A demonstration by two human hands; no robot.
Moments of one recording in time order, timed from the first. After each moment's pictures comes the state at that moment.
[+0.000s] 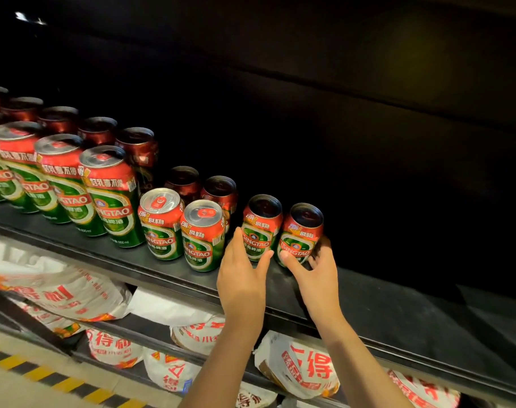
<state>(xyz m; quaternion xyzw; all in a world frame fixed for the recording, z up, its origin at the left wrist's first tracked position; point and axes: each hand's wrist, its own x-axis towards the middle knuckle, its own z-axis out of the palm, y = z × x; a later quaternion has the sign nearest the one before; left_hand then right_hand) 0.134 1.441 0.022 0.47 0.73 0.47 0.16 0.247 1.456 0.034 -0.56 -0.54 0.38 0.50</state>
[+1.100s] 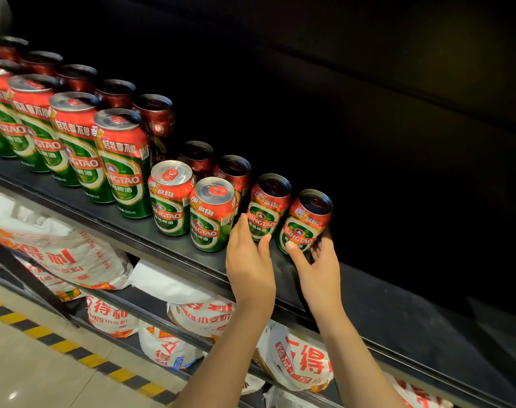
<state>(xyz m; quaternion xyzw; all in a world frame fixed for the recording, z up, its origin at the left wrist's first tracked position) 0.148 1.445 0.020 0.40 0.74 0.52 0.16 0.245 1.460 0.027 -0.57 -0.59 0.35 0.45</state>
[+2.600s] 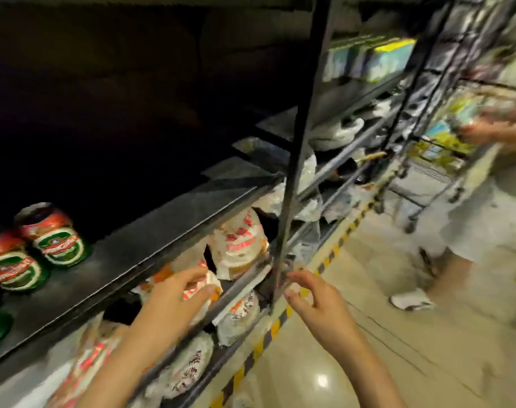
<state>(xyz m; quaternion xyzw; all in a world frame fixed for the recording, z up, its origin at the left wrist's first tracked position) 0.179 1.289 0.091 0.86 0.31 0.09 0.39 0.326 1.095 0.066 -0.84 -0.30 0.17 0.41</state>
